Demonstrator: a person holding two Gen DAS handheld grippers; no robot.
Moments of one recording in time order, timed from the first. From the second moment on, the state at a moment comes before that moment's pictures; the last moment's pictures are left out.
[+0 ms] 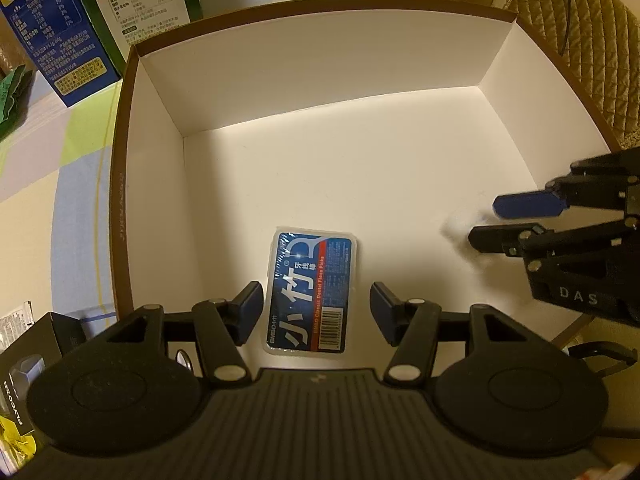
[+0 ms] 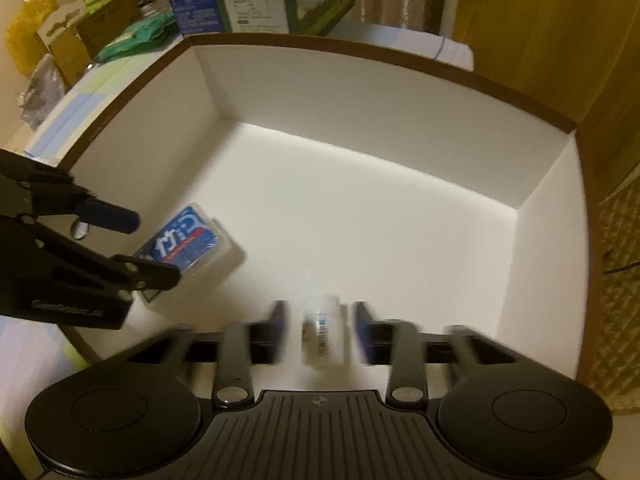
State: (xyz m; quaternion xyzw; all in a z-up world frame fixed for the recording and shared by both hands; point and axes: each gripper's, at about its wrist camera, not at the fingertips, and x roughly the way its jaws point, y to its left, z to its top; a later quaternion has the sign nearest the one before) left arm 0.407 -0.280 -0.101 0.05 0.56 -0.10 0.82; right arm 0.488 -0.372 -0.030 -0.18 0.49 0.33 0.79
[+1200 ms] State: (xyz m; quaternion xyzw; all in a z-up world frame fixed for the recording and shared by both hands) left arm 0.367 -0.277 -0.054 0.04 0.51 -0.11 0.85; right arm 0.451 -0.401 0.017 -0.15 0.45 0.34 0.82
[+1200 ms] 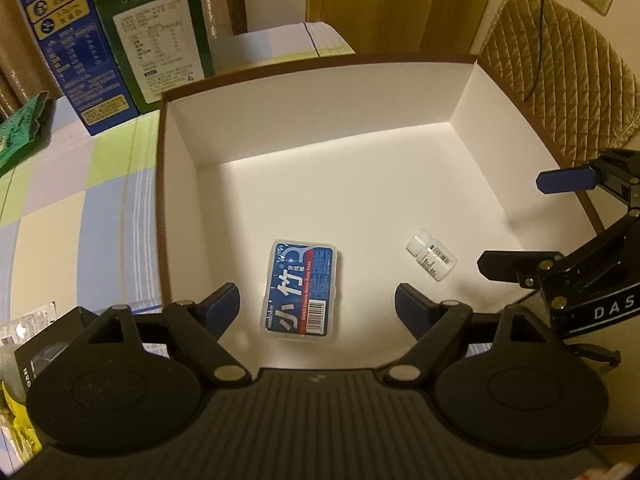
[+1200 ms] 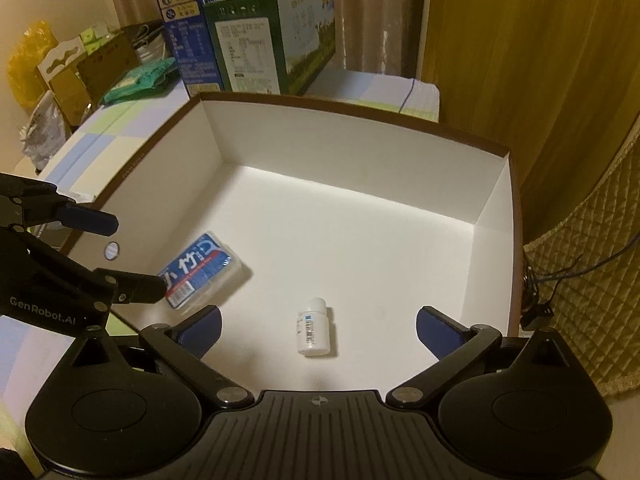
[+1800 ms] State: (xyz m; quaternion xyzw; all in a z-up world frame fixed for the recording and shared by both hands) left arm 0.309 -0.250 -0.027 0.03 0.48 -0.11 0.87; right arm 0.403 -0.390 0.046 -0.13 0.42 0.34 0.83
